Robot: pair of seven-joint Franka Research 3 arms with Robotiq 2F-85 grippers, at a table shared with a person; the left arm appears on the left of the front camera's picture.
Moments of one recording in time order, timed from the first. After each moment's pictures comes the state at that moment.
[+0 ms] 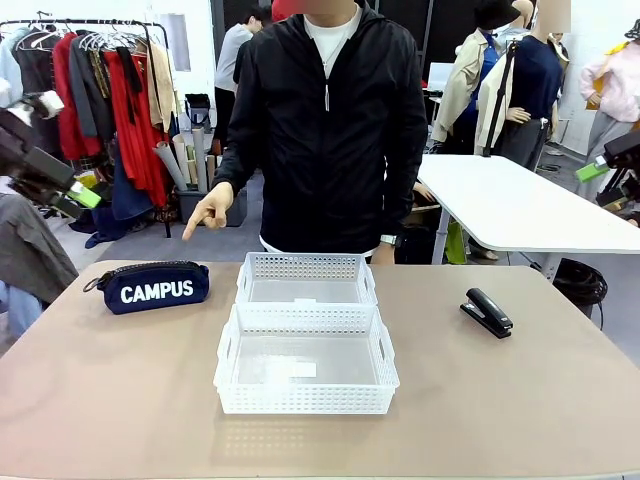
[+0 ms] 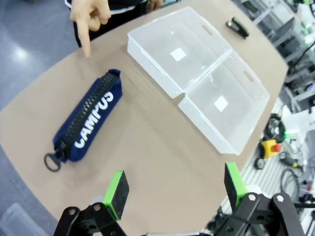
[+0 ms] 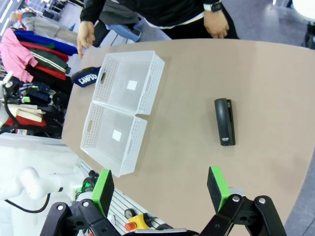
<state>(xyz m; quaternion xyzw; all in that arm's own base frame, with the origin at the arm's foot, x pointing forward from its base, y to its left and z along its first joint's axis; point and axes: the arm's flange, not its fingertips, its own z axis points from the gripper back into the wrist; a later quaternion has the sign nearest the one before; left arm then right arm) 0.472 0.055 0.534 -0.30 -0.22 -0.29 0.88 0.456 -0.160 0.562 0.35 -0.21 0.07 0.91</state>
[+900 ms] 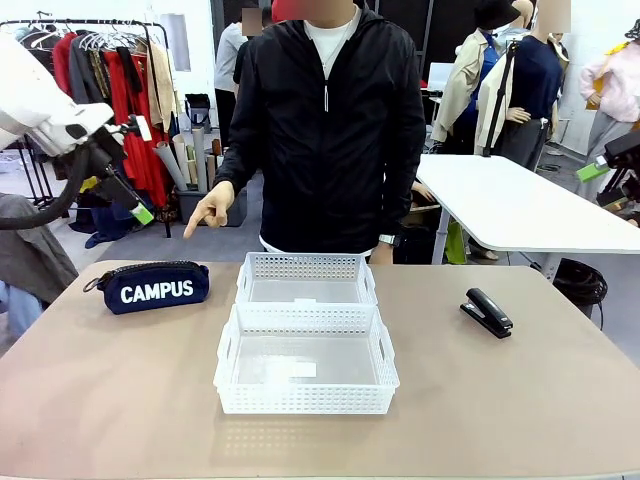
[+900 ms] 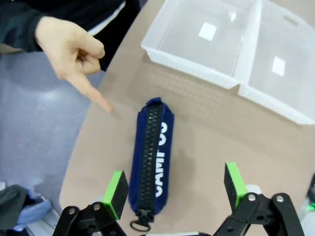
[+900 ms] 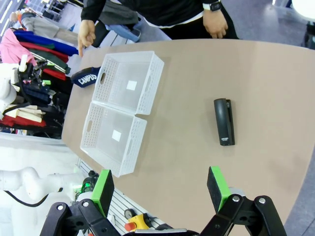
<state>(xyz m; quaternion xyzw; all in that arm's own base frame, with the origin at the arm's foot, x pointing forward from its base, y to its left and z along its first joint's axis) 0.586 -0.015 0.502 -0.14 -0.22 -0.52 0.81 0.456 -0.160 0.562 0.35 -0.21 0.07 0.91</state>
